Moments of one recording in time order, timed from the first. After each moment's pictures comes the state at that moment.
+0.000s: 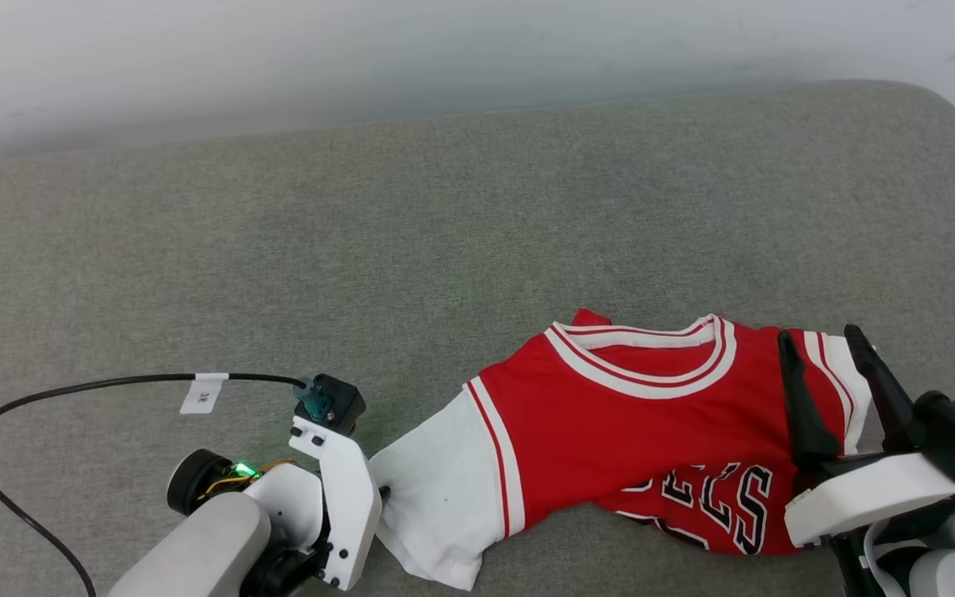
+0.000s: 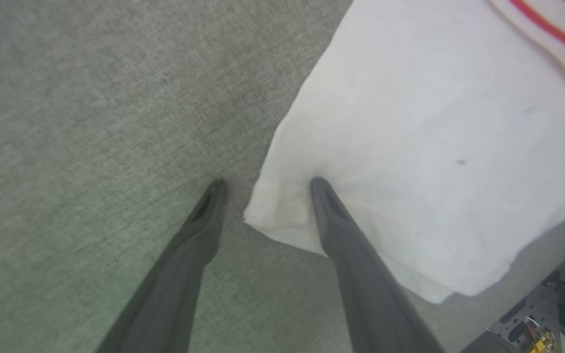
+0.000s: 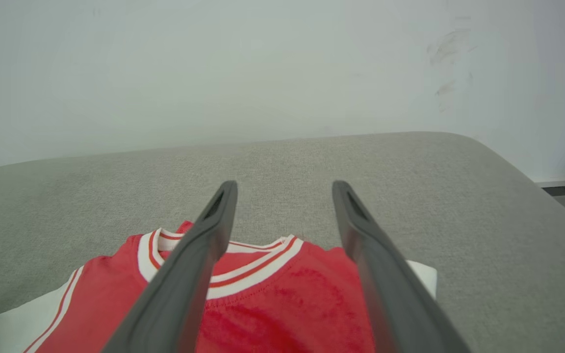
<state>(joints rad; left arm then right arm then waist) -0.41 0.47 -0.74 0.27 -0.69 0.02 0.63 -0.05 -0.05 -0.03 -0.05 0.15 0.13 -0.02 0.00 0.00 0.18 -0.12</state>
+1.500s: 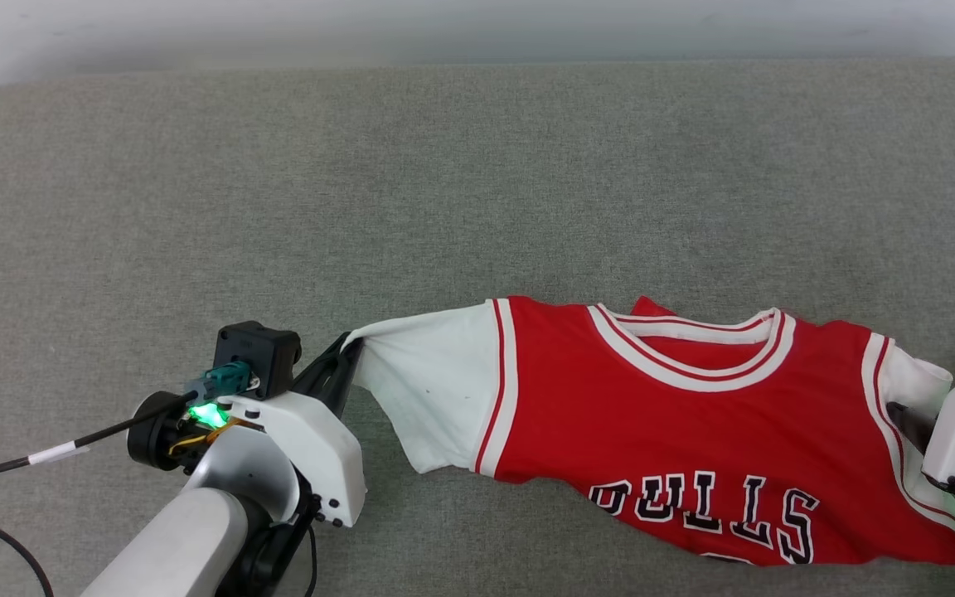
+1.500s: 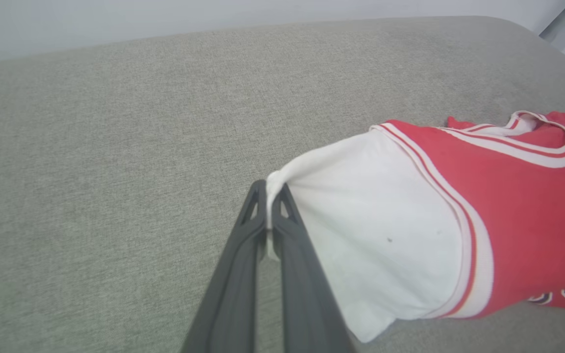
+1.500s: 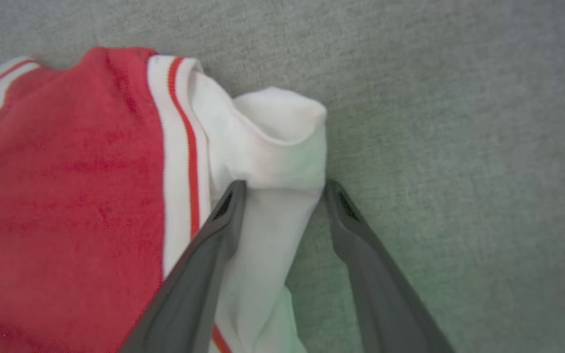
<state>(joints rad) -0.33 0.50 -0.58 -0.05 -0.62 0.22 0.23 -0.34 -0.23 -0.28 0.40 0.31 0.13 0.78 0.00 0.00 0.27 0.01</state>
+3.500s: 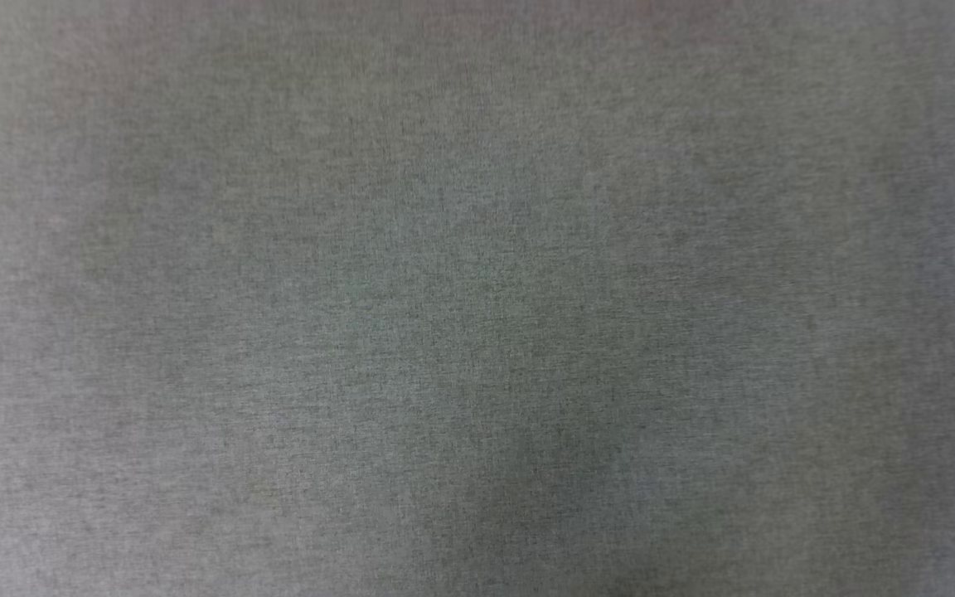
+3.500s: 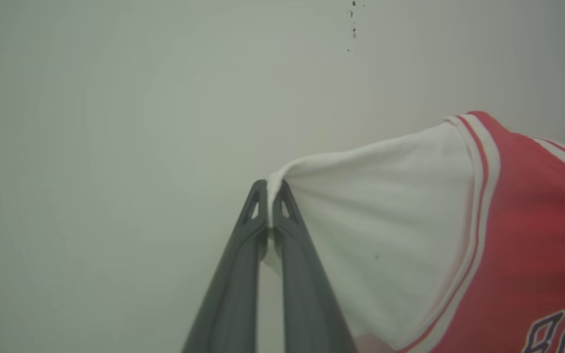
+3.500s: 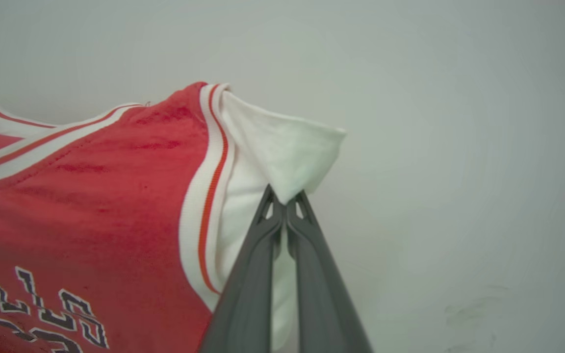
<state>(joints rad) -1.69 0.45 -0.42 0.82 -0.55 -0.03 -0.12 -1.60 -0.25 -0.03 0.78 0.10 0.13 0.06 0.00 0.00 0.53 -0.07</state>
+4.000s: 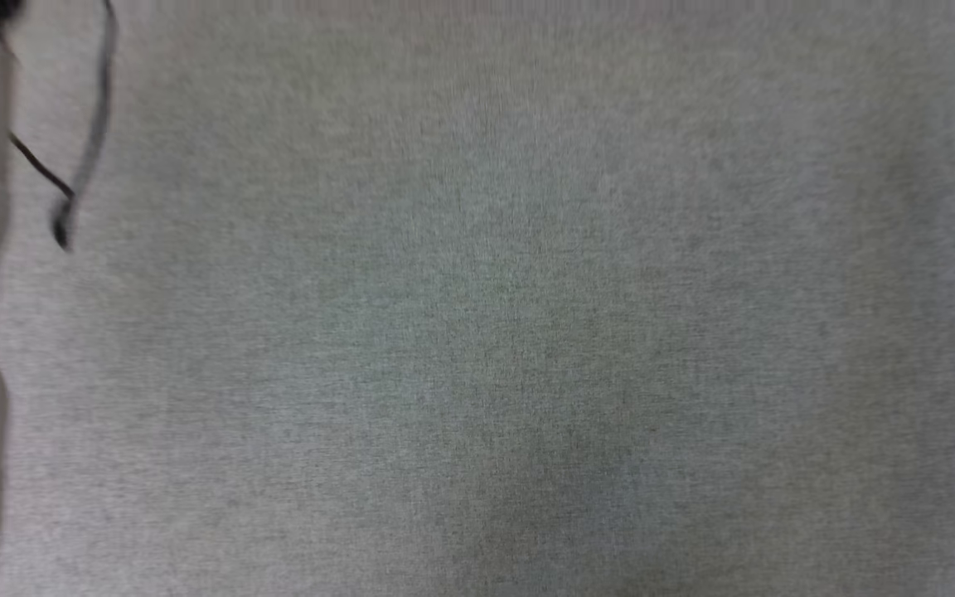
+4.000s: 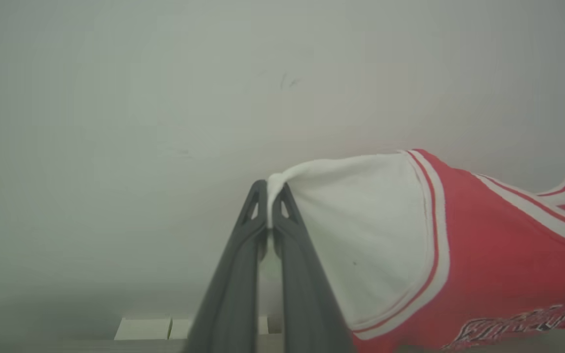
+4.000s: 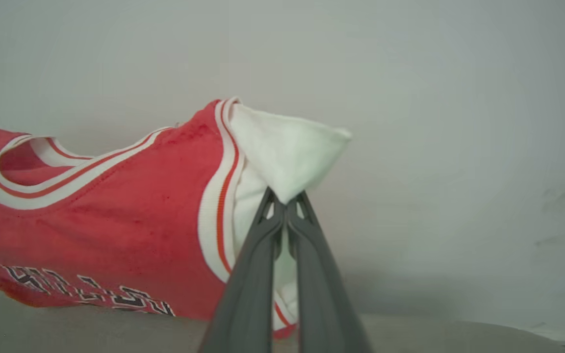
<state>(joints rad) -1.48 0.38 -0.40 1.03 -0.67 -0.11 -0.21 -1.48 -0.22 0.11 0.97 0.27 0.13 -0.03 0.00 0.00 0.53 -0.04</state>
